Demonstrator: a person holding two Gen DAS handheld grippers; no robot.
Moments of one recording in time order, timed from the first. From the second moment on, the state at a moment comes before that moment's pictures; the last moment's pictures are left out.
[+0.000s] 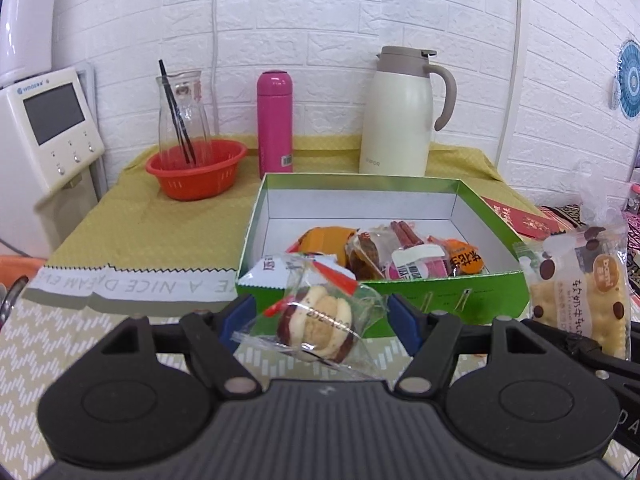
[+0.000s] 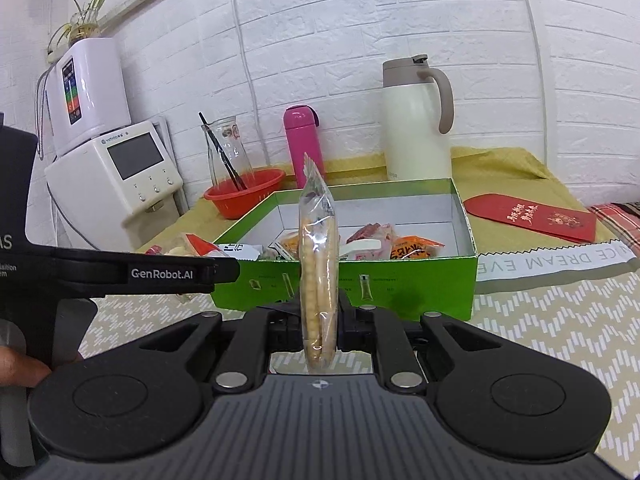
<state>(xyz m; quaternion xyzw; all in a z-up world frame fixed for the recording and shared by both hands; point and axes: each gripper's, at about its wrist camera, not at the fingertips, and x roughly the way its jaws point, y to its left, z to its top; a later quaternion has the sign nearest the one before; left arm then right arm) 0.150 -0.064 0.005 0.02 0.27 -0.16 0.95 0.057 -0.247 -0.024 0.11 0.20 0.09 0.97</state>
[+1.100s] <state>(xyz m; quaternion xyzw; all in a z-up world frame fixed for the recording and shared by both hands) 0.188 -0.045 -0.034 0.11 0.32 -0.18 0.93 0.112 -0.271 -0.014 0.11 0.15 0.11 0.98</state>
